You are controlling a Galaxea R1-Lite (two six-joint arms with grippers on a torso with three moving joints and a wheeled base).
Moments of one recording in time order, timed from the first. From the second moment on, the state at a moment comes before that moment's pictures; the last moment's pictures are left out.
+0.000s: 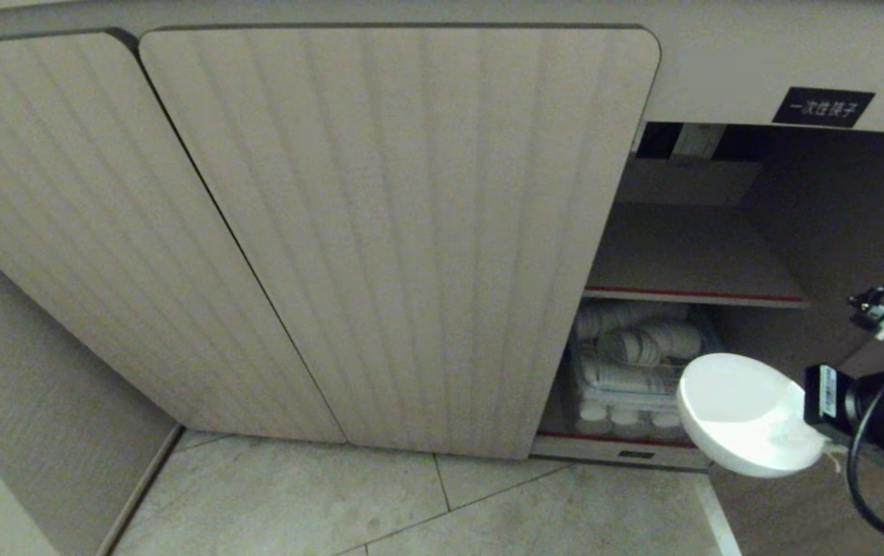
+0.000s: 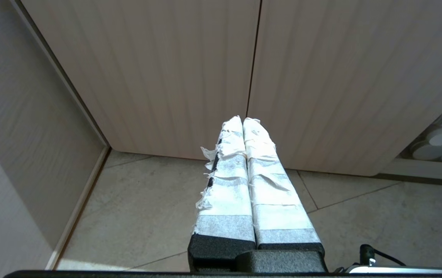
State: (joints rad) left arm 0.00 0.00 0.00 0.00 0.00 -0.03; right arm 0.15 1.39 -0.91 0.46 0.08 0.60
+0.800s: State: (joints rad) left arm 0.00 0.00 0.00 0.00 0.00 -0.03; right arm 0.18 1.47 -0.98 0.44 -0.04 0.79
